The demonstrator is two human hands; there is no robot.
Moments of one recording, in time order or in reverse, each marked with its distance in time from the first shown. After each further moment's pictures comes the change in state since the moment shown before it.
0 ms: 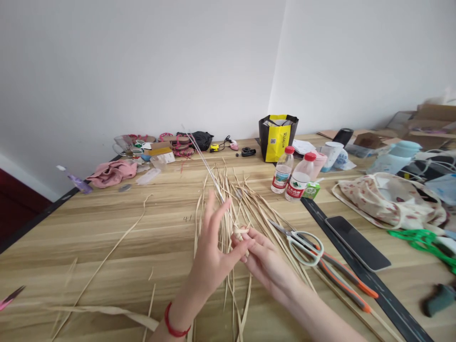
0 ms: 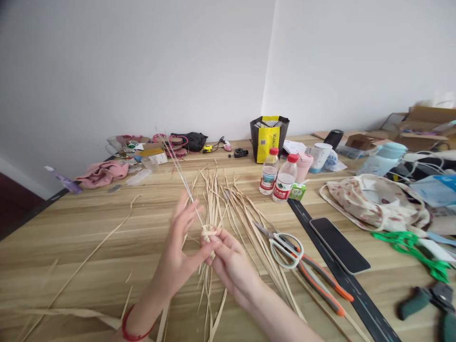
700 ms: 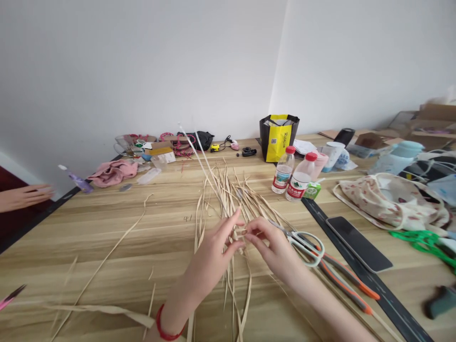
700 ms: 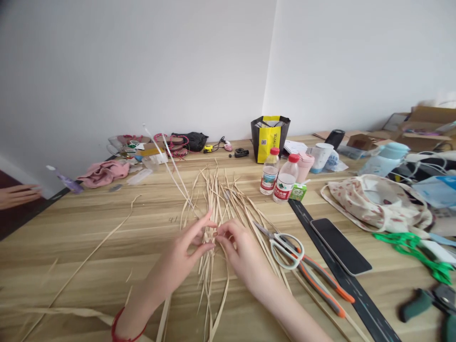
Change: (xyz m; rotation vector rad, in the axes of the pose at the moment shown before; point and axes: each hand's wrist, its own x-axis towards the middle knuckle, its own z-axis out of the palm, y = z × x) left_hand 0.003 -0.006 -0.010 0.013 -0.289 -0.104; right_hand 0.009 -0.023 -0.034 -1.081 -0.044 -0.444
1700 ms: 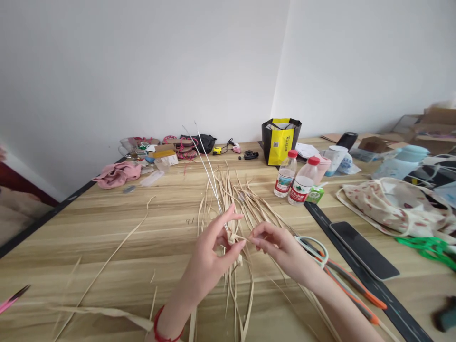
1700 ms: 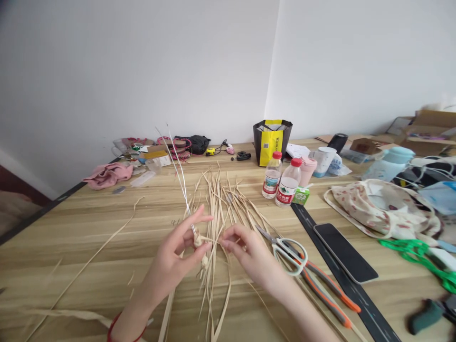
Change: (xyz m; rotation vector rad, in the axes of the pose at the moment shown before) left_hand -0.005 0.013 -0.008 -0.285 0.120 -0.076; right_hand 0.001 -0.012 -0.018 0.094 -0.142 0.108
